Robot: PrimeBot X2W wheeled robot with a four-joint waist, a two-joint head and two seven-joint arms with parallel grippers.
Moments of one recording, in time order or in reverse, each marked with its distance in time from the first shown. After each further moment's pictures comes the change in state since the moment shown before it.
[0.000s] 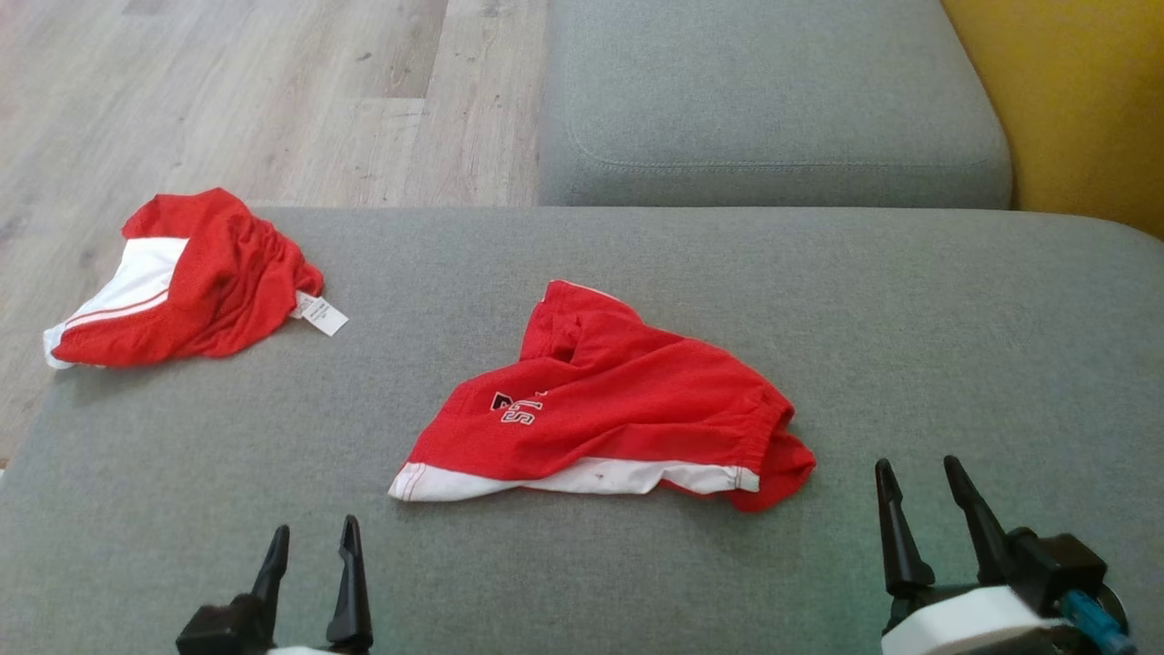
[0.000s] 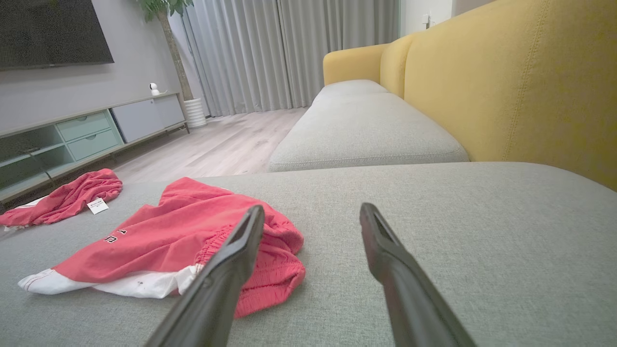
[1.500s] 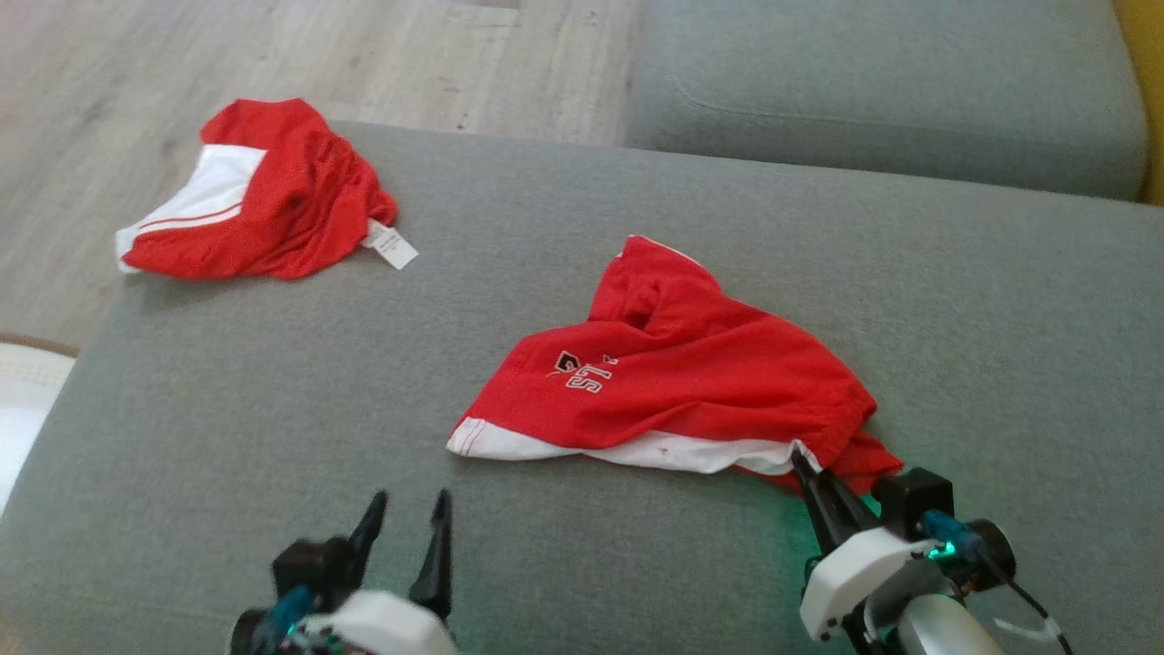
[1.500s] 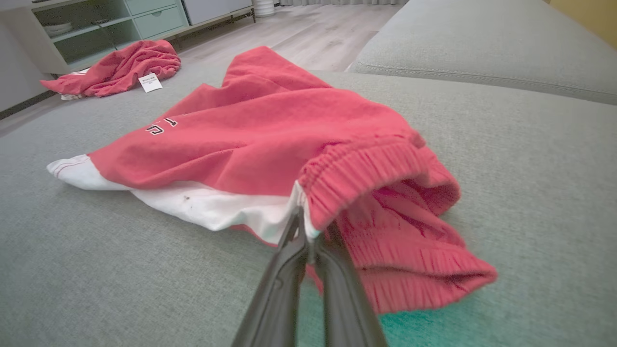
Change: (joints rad) left arm -0.116 -0.053 -0.105 0.072 0.009 -0.067 0.114; right arm -0.265 -0.002 0.181 0.408 -0.048 0.000 0.034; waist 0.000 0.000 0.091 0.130
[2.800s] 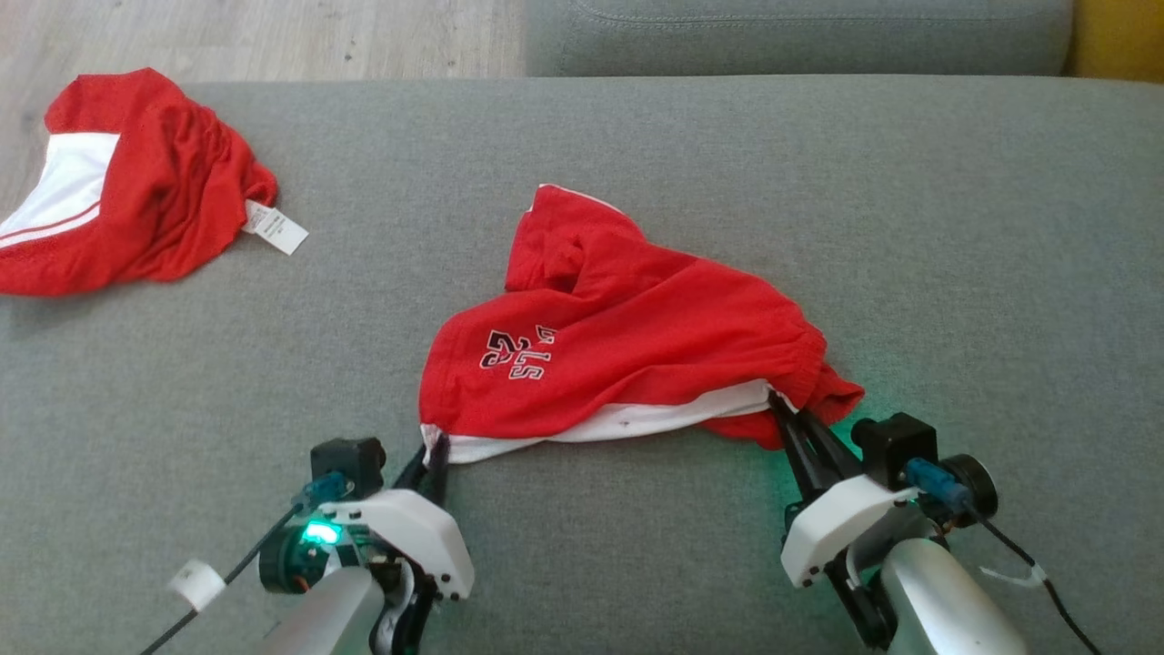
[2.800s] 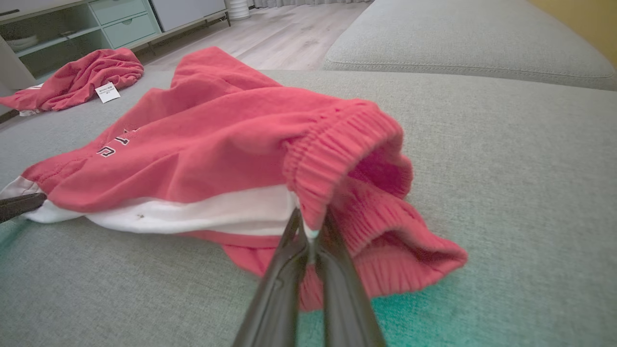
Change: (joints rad) left arm -0.327 -0.134 -0.047 0.451 -0.079 -0.153 0.091; right arm -0.096 -0.002 0.050 -0.021 -0.004 0.000 -0.008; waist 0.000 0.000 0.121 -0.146
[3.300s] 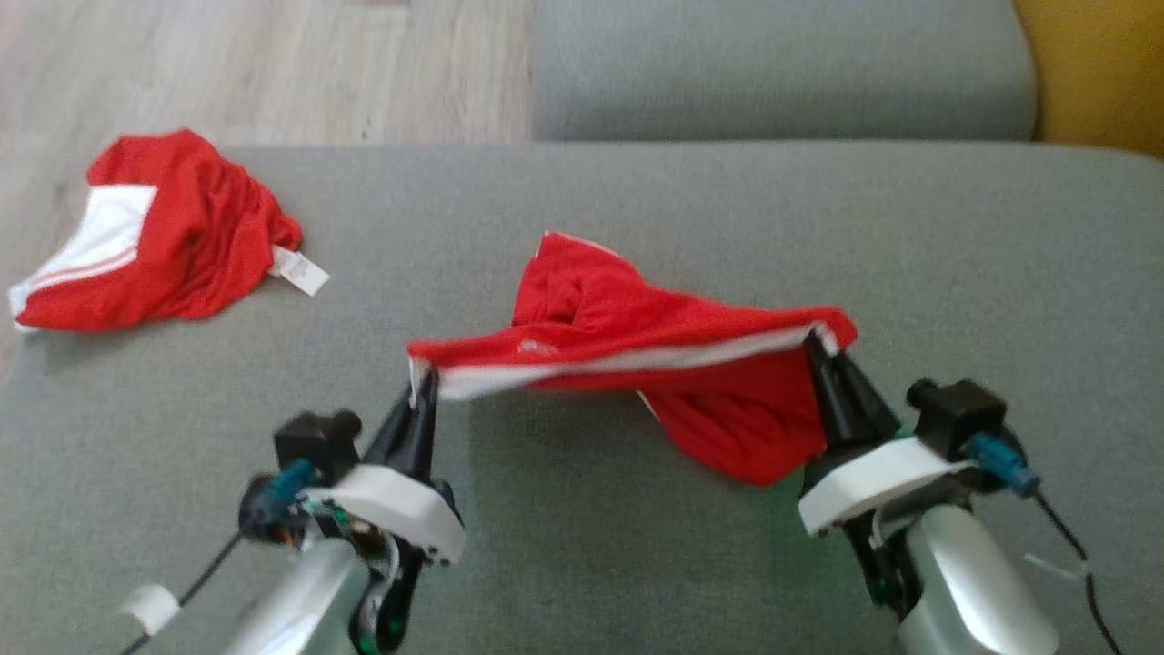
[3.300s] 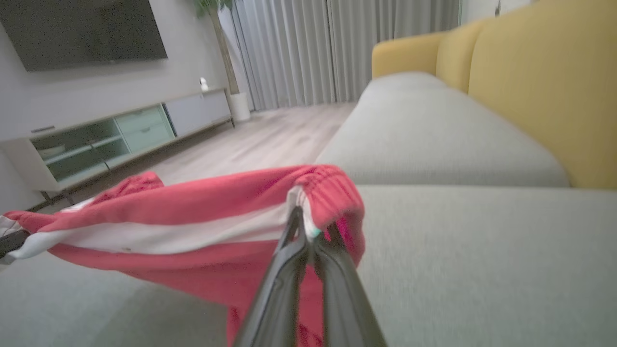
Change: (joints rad) left arm 0.034 0.073 0.009 -0.234 0.027 0.034 -0.102; right arm 0.006 0.000 -0.051 -0.133 0.107 0.000 -0.035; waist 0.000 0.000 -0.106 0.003
